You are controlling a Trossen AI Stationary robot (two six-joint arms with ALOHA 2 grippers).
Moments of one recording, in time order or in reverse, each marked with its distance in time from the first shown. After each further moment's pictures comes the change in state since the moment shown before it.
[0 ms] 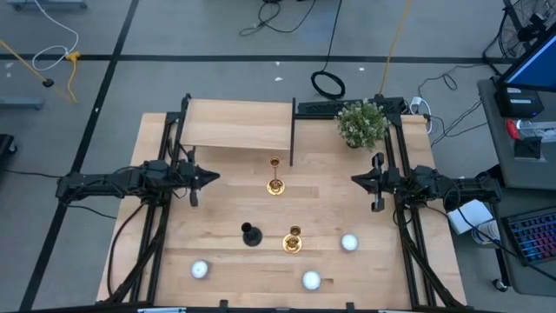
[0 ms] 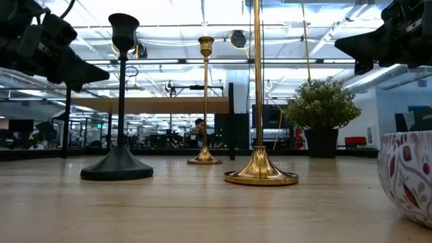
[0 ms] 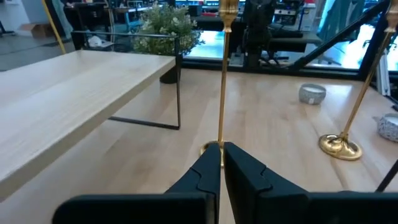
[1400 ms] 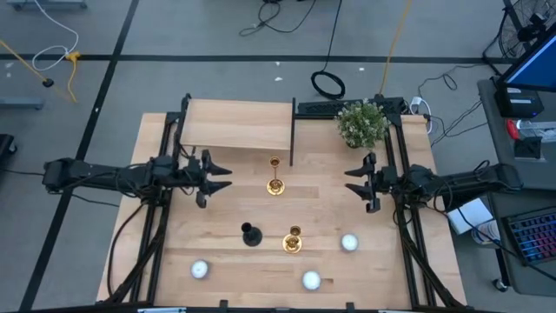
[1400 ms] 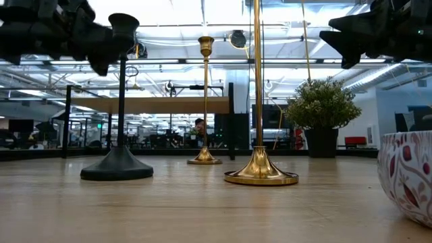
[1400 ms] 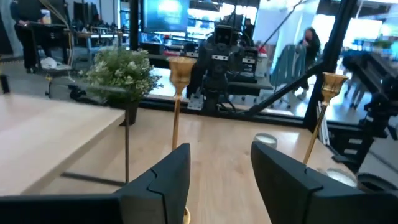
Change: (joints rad) left arm -0.015 0.461 0.095 0.526 0.148 -0.066; right arm 0.001 0.437 0.000 0.520 -0.054 0.060
